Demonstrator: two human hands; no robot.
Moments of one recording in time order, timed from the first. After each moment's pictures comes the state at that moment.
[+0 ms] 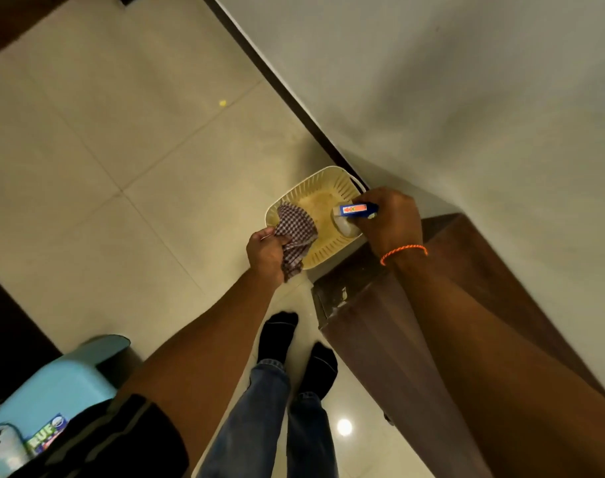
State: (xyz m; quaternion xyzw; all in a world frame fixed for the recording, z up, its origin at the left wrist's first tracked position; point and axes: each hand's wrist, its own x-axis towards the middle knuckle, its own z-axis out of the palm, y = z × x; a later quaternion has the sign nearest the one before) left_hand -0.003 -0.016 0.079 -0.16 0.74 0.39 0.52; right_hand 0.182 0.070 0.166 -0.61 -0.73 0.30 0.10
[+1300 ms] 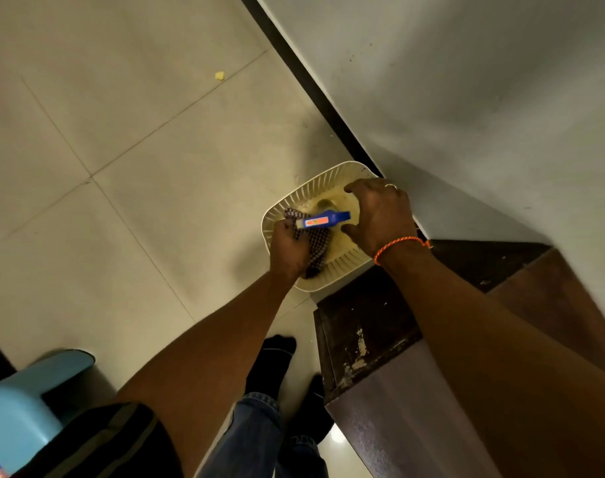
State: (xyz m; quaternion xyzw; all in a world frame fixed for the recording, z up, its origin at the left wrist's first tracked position) left_hand 0.013 0.020 -0.036 0.19 0.80 0.29 0.50; right_hand 0.147 0.115 0.049 -0.54 -0.81 0.24 -0.05
